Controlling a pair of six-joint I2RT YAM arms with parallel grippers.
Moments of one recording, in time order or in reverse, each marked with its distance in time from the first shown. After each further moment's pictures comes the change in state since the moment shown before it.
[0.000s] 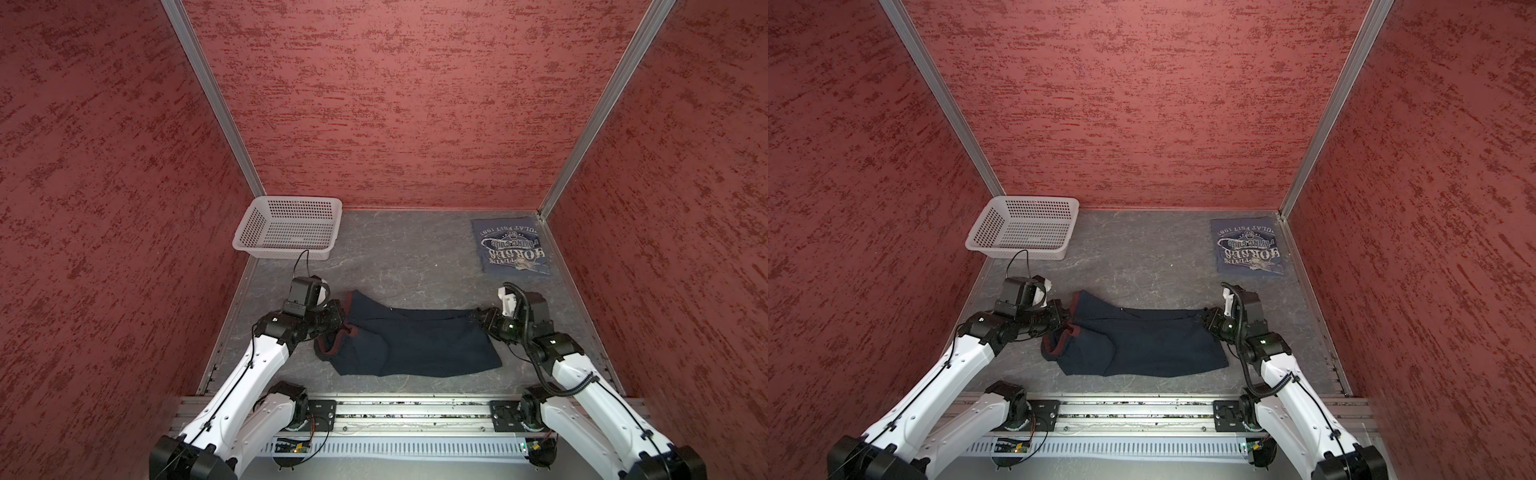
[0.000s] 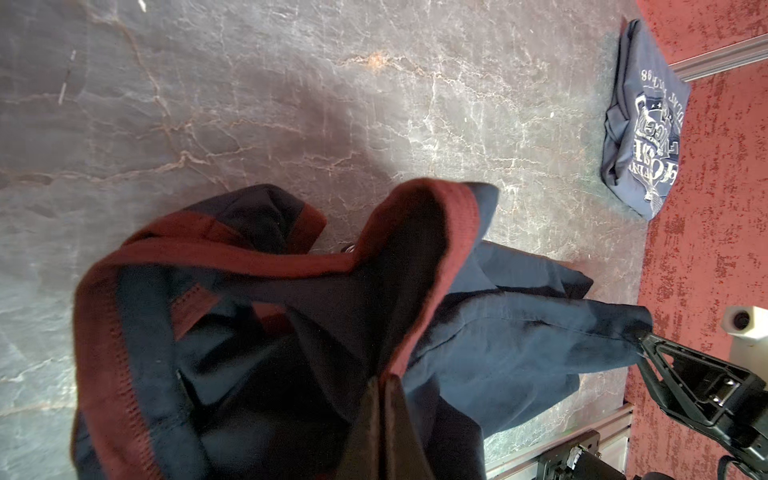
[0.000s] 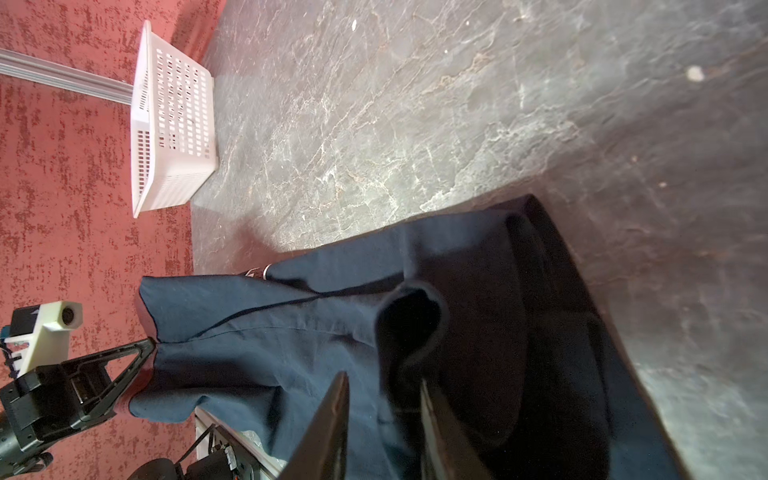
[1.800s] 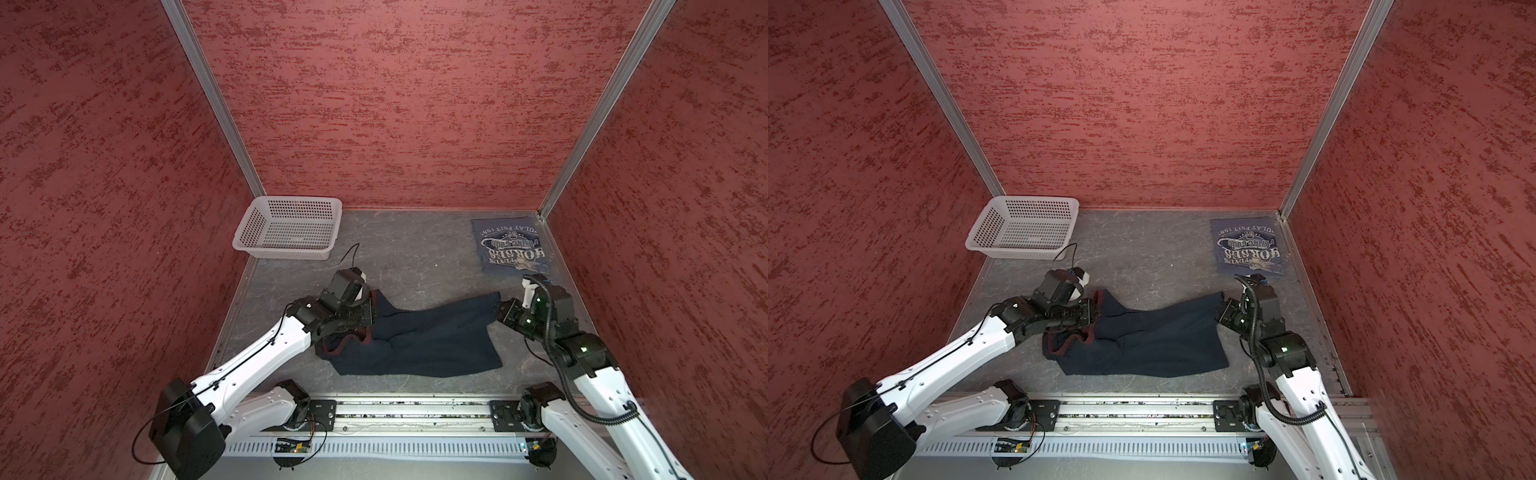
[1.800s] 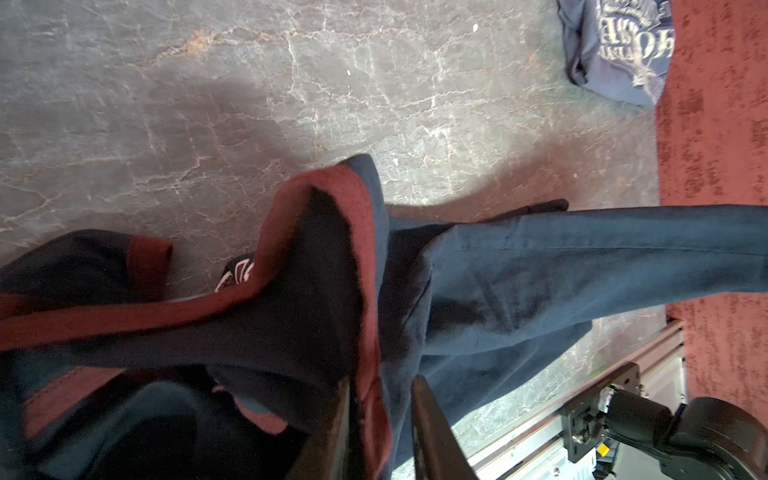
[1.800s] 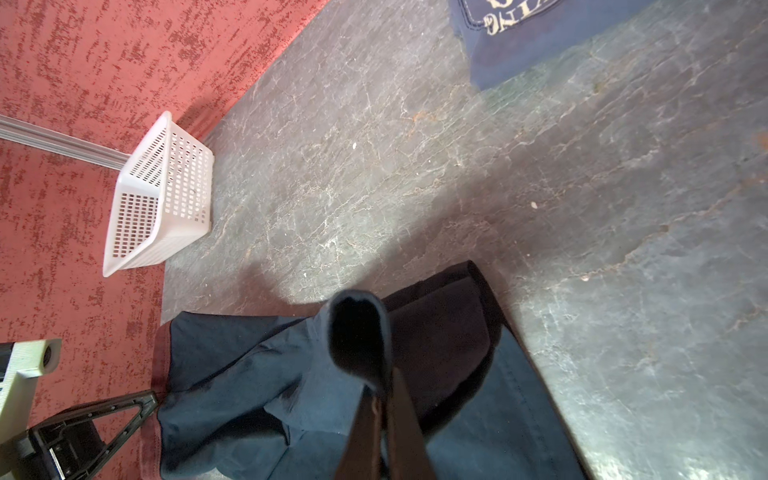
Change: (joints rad) left arm -0.374 0.211 0.151 0.067 -0.157 -0.001; right arm 0.029 -0.159 0.259 -0.348 0.282 -0.047
